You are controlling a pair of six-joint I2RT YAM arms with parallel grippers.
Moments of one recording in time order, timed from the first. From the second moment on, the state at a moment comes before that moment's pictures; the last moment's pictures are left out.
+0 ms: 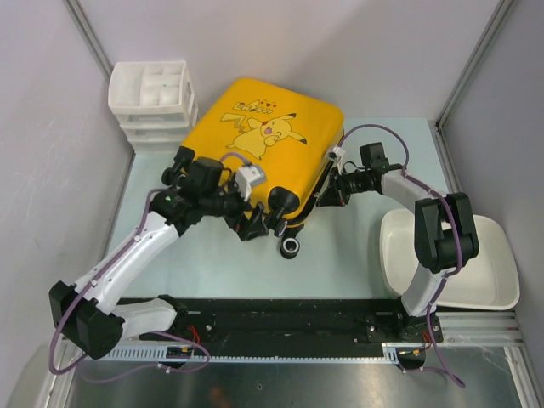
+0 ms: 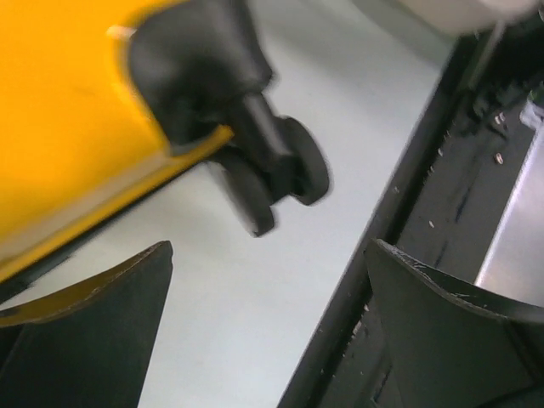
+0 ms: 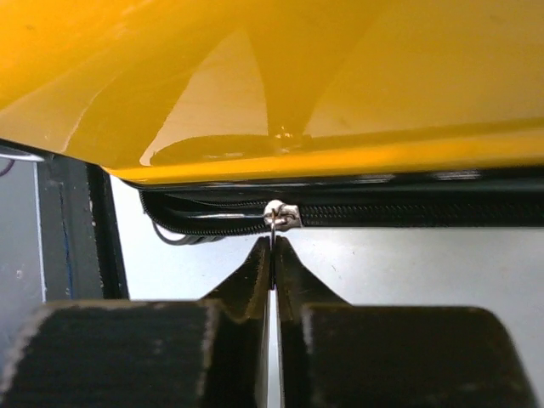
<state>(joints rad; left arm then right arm) -0.58 1.17 1.09 -0.67 0.52 0.17 0.22 1.78 1.19 -0.38 -1.06 -0.35</state>
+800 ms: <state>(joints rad) -0.06 2.04 2.23 -0.63 0.43 -0.08 0.25 1.74 1.15 -0.29 -0.92 -0.29</state>
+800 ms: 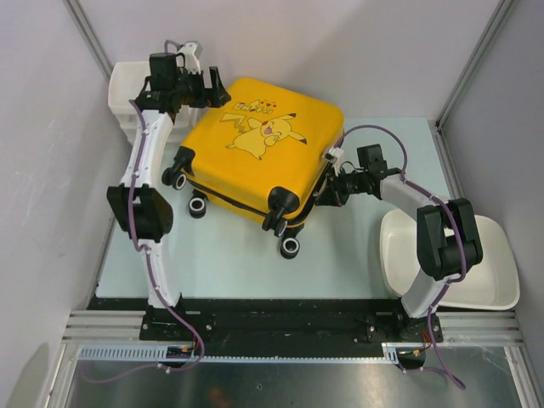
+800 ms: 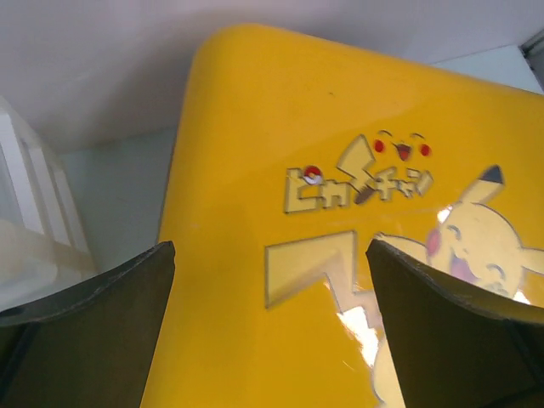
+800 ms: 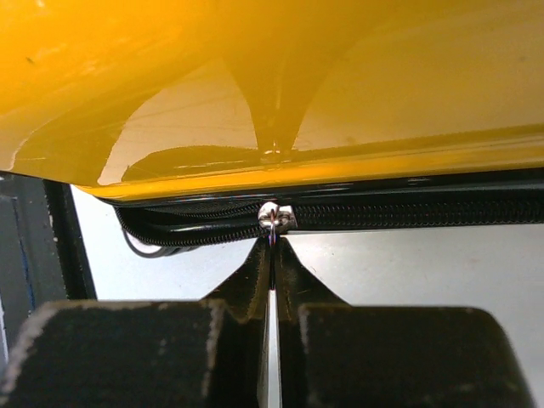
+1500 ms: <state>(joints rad) -0.06 2.28 2.22 -0.35 0.64 -0.12 0.30 1.52 0.83 0.01 -0.75 -0.21</state>
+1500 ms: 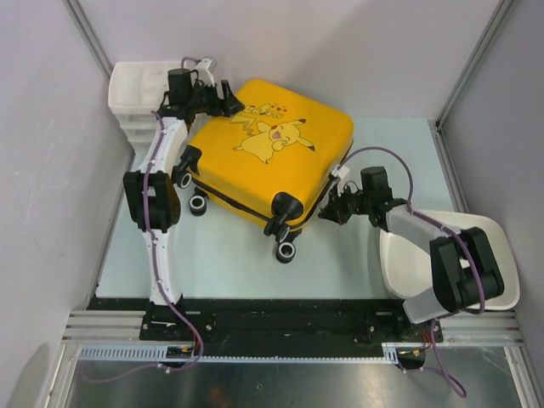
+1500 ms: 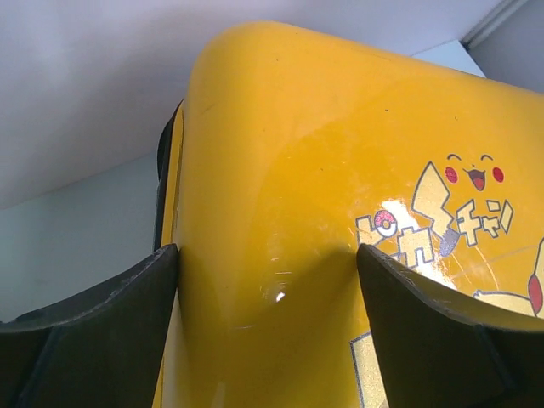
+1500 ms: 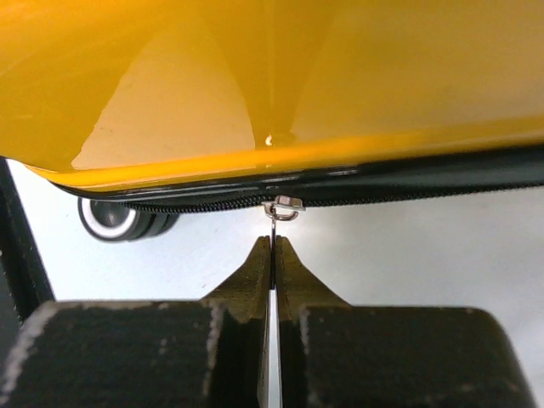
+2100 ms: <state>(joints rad) -0.17 1.87 1.89 -0.49 0.55 0.03 0.62 1.29 0.59 0.16 -0.29 0.06</state>
